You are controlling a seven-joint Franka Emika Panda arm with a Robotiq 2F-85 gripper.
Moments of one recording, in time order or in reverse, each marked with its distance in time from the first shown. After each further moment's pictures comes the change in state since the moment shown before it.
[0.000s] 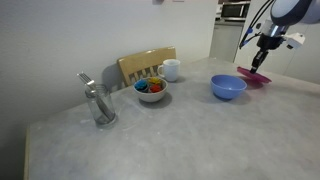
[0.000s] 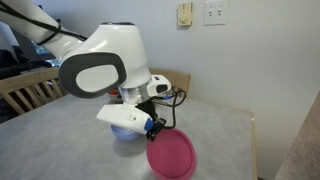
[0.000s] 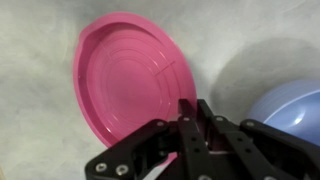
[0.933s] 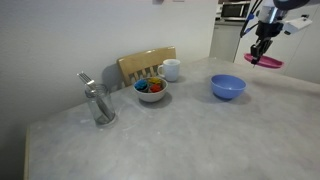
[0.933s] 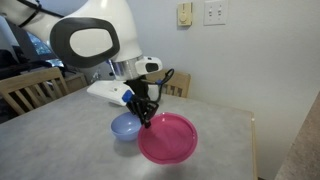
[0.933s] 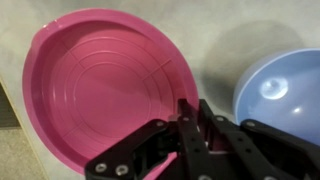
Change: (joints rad) arm 0.136 -0.094 -0.097 0.023 -0.146 -0.149 0.340
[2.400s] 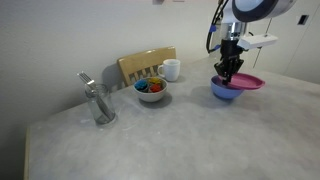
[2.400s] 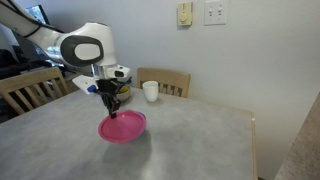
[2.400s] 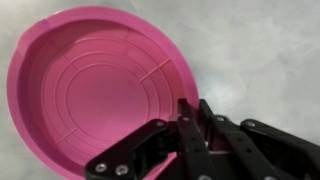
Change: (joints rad) arm 0.213 0.124 0.115 0.115 0.083 -0.177 0.411
